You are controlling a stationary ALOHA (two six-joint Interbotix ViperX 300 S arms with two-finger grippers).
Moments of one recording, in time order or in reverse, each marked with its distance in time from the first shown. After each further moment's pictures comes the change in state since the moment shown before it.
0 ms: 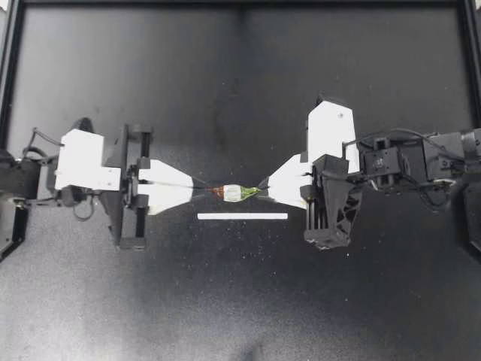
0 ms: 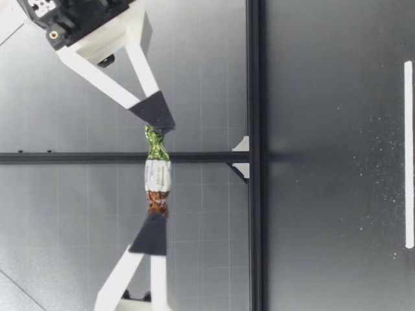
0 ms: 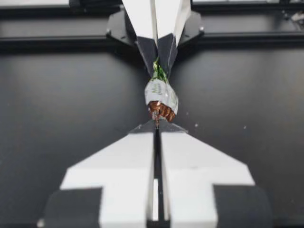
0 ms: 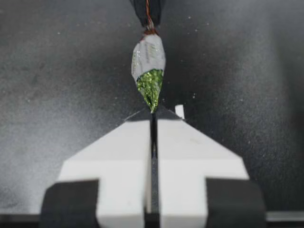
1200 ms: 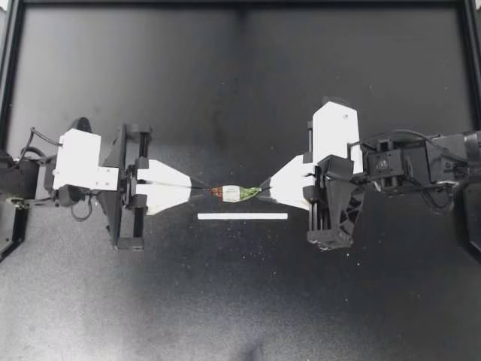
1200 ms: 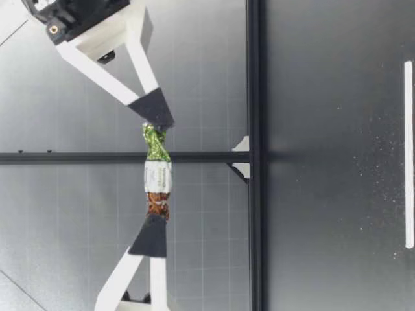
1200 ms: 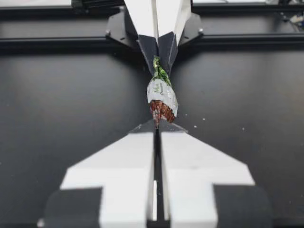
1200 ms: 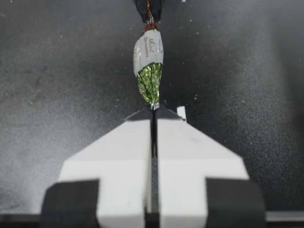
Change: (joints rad) left arm 0.000 -0.020 0.014 0.002 -0.005 -0.009; right arm 0.003 -0.011 0.023 -0.015 -0.008 0.023
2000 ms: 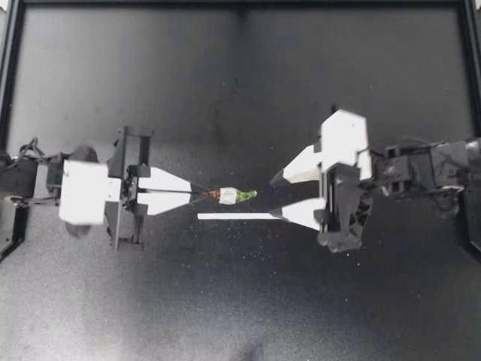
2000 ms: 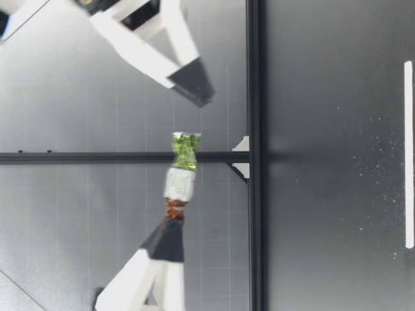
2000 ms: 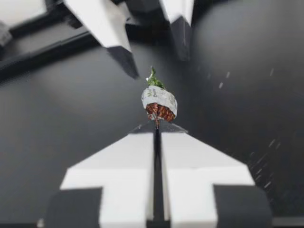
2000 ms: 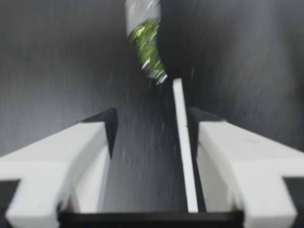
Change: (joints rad) left arm 0.002 -0.021 -0.035 0.003 0.166 0.399; right arm -0.023 -0.020 0.114 0.018 -0.144 0.037
